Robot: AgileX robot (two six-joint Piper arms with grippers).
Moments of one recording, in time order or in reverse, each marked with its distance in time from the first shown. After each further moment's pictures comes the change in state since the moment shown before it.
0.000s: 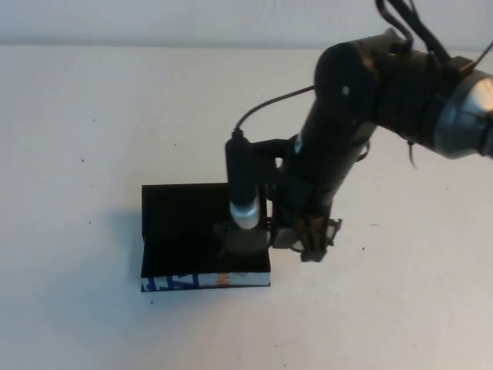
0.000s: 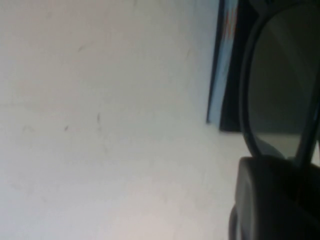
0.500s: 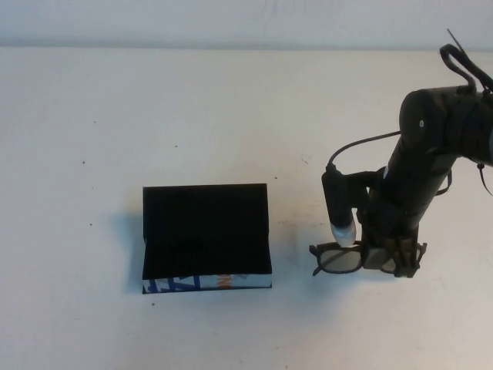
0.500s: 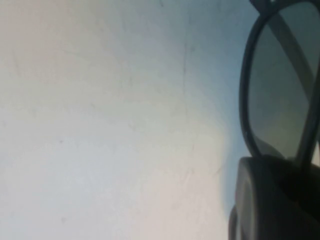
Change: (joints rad) right arm -0.257 0.046 0.251 -0.025 -0.142 -0.201; left arm 0.000 0.000 0.000 0.000 0.000 0.000
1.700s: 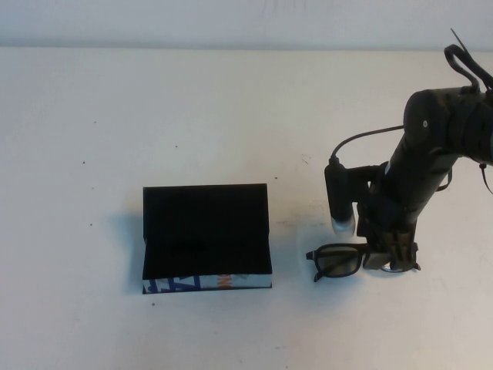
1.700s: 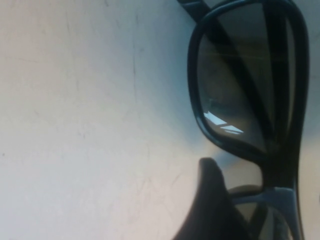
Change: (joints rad) right arm -0.018 0.004 0.000 0.004 -0.072 0.000; left arm 0.000 0.000 0.000 0.000 0.000 0.000
